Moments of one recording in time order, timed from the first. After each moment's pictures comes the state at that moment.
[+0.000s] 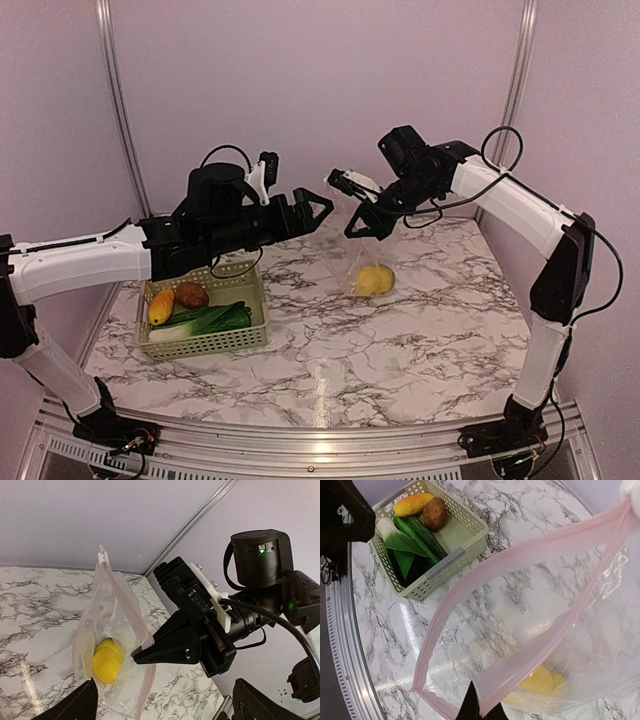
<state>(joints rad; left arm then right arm) -0.92 1.53 1.25 0.09 -0.03 -0.71 0.60 1.88 1.95 -1.03 -0.46 -0.39</state>
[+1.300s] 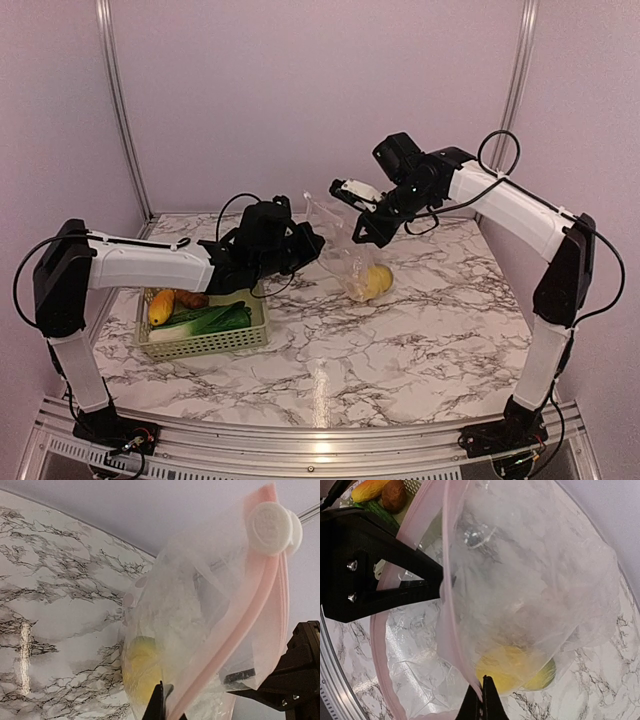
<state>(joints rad) -0.90 1.82 1.26 0.23 -0.20 -0.96 0.63 1.86 1.89 -1.01 -0.25 -0.34</state>
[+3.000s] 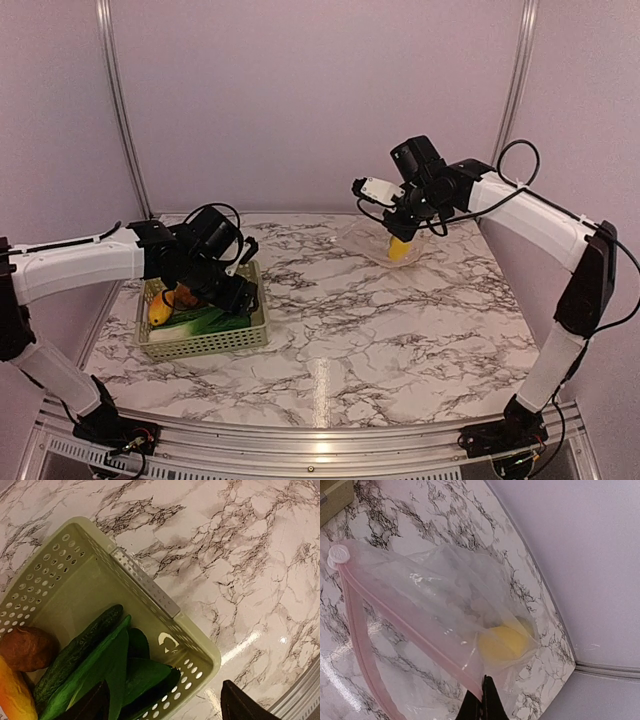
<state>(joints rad) -0.78 1.44 1.11 -0.66 -0.07 -0.29 0.61 1.72 1.67 -0.79 0.19 -0.56</state>
